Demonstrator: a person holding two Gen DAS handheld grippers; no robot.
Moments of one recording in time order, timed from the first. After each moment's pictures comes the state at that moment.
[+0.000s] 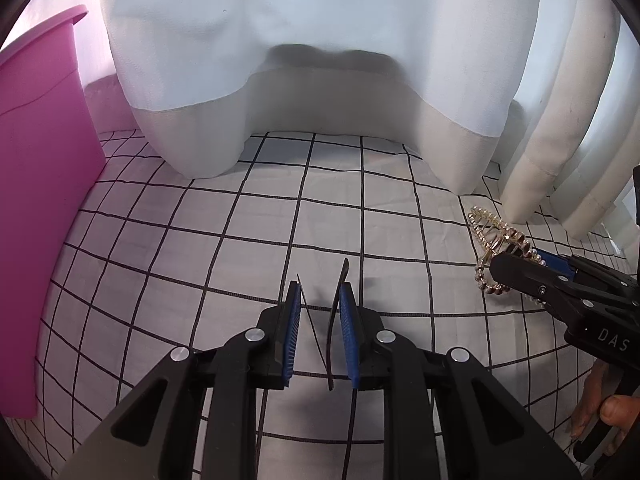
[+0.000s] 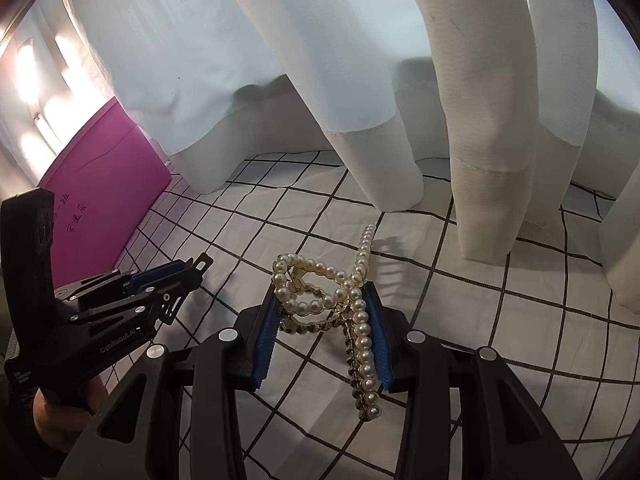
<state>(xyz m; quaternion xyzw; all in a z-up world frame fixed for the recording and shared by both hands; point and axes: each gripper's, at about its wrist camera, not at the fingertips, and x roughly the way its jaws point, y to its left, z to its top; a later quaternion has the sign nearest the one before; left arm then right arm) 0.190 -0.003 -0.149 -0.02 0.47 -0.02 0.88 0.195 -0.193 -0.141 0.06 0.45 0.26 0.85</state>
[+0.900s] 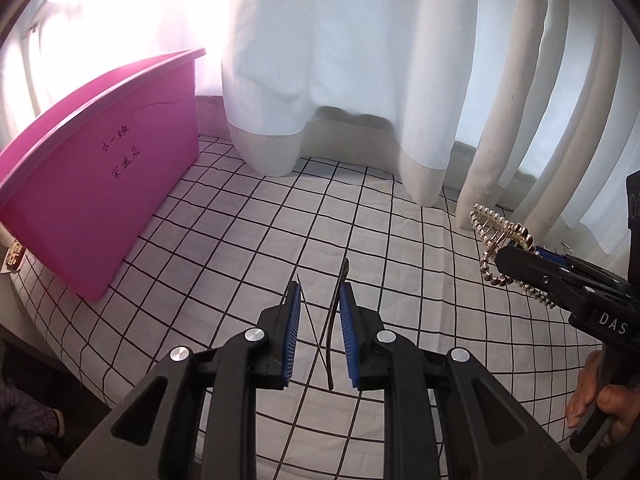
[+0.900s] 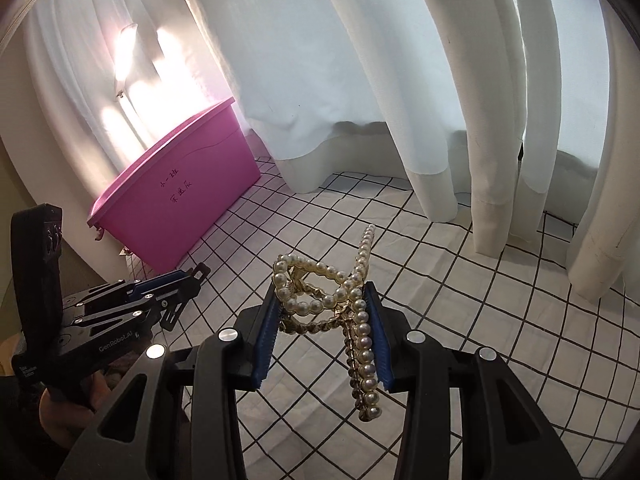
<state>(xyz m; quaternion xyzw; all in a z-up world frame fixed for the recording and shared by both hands) 0.032 -0.004 -0.051 -0.06 0.41 0.06 0.91 0.106 -0.201 -0.055 0.04 0.40 0.36 0.84</state>
